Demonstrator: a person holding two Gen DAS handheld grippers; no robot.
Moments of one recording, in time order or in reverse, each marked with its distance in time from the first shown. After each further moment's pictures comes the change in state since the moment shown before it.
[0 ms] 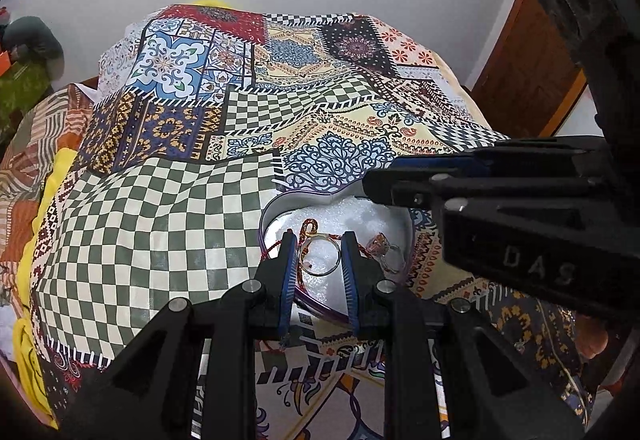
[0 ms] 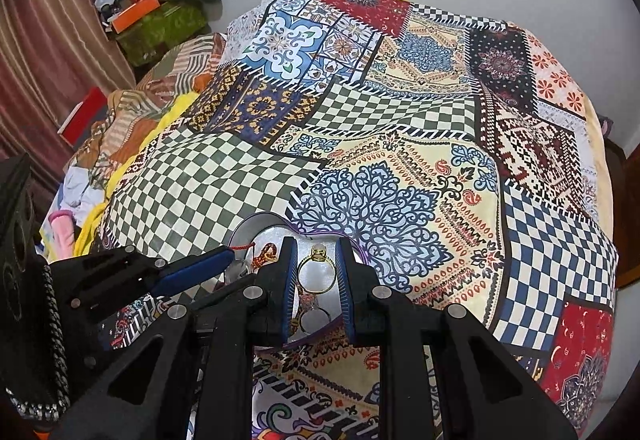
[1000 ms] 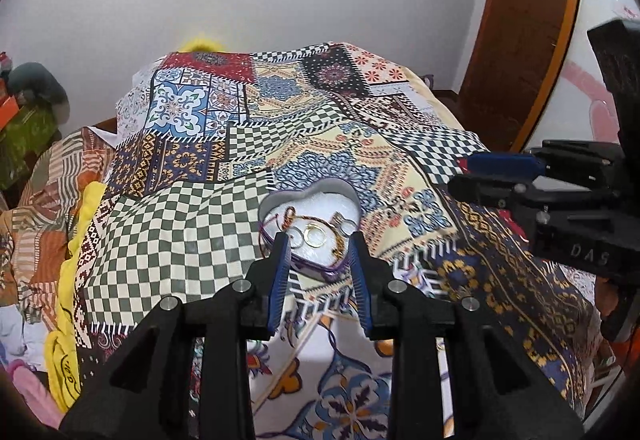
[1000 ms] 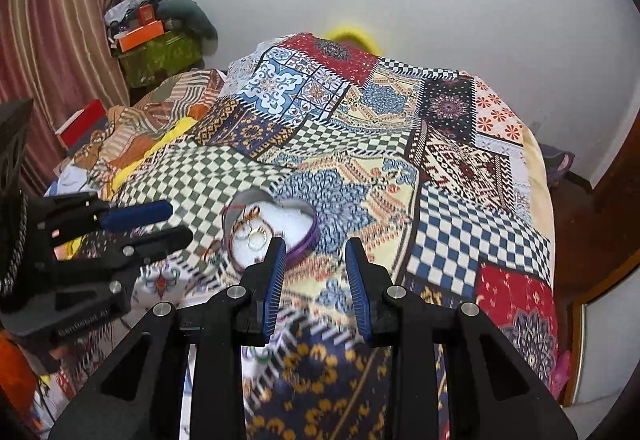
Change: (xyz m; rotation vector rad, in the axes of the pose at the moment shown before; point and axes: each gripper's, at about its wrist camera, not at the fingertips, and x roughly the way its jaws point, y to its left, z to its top) left arm -0.084 -0.030 -0.026 0.114 -0.090 0.022; right arm -0.087 0.001 -0.059 -0.057 -0.181 -0.113
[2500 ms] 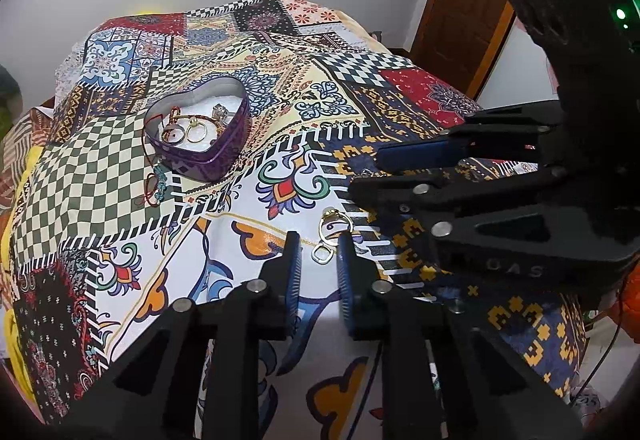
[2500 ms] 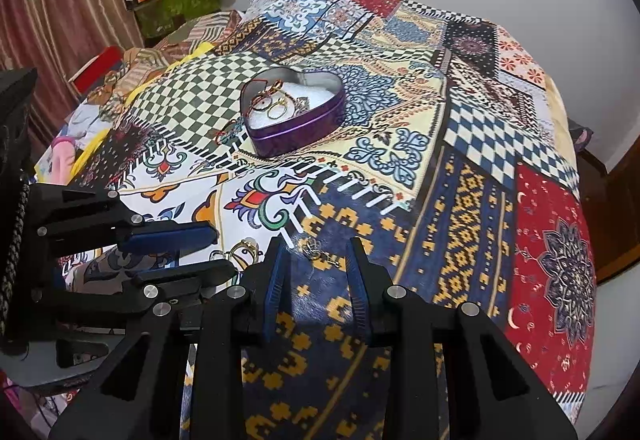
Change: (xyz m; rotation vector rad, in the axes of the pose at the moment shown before) left arm 0.021 -0.065 -0.074 0.075 0.119 -0.157; right arm 0.021 0.011 -0.077 -0.045 0.151 0.055
